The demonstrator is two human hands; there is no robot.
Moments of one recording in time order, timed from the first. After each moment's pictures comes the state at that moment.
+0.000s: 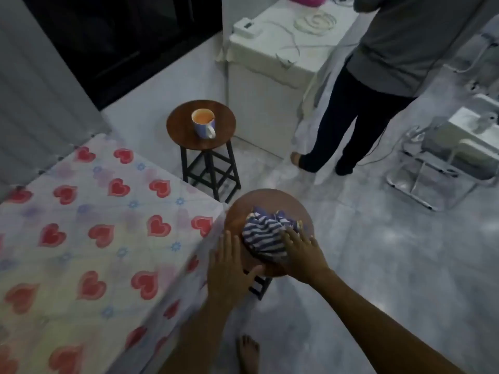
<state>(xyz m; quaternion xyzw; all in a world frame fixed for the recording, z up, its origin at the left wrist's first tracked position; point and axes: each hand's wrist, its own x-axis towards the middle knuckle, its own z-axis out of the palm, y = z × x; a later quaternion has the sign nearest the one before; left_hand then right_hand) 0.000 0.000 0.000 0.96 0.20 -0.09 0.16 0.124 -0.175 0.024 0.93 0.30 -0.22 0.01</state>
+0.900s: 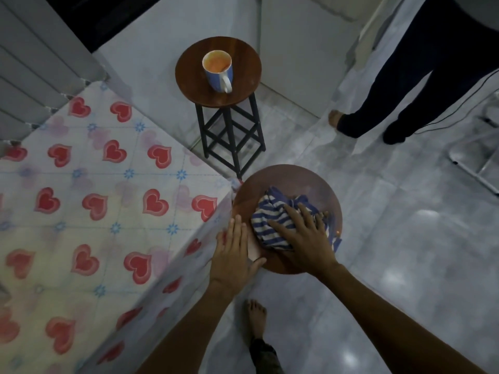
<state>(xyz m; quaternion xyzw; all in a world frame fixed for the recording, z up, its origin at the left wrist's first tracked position) 0.031 0.007 -0.071 0.96 0.18 -0.19 0.09 0.179 -0.160 -0.058 0.88 0.45 -0.17 -0.02</state>
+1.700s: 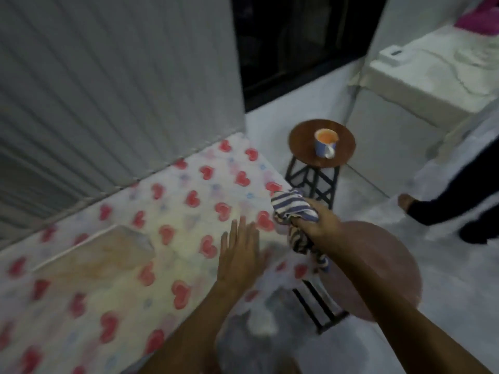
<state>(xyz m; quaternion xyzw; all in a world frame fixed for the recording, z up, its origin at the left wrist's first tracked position) -0.095 0.133 0.086 0.94 0.34 -0.01 0.04 0.106 0.026 0.142 0.75 0.43 -0.20 -0.47</state>
